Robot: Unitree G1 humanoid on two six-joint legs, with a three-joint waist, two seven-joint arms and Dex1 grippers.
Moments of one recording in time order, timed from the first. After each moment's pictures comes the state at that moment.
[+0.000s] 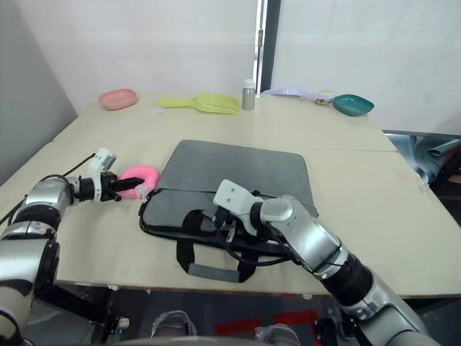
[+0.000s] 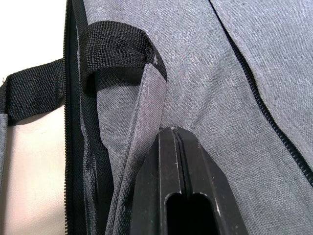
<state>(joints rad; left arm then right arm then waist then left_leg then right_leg) -0.76 0.70 0.12 0.99 -0.16 0.33 -1.22 -0.47 -0.49 0.53 -0.41 0.09 0.90 0.68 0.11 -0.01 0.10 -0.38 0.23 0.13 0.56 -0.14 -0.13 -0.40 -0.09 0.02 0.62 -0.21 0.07</state>
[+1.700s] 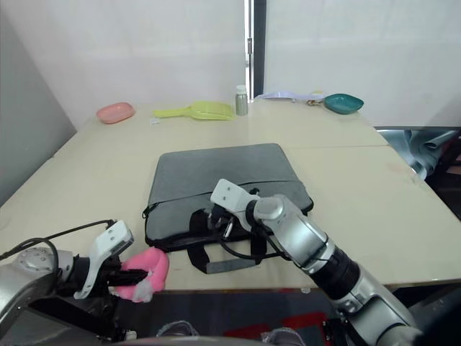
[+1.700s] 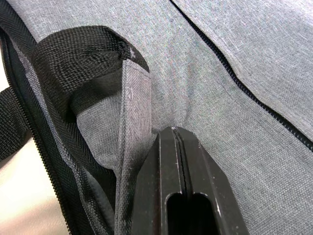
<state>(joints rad) 0.17 0.87 0.03 -0.52 -0.42 0.92 -0.92 -0.51 -0.45 0.59 -0.30 0.01 0.91 0.61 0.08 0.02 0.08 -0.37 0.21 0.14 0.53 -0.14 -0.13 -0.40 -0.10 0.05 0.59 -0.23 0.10</state>
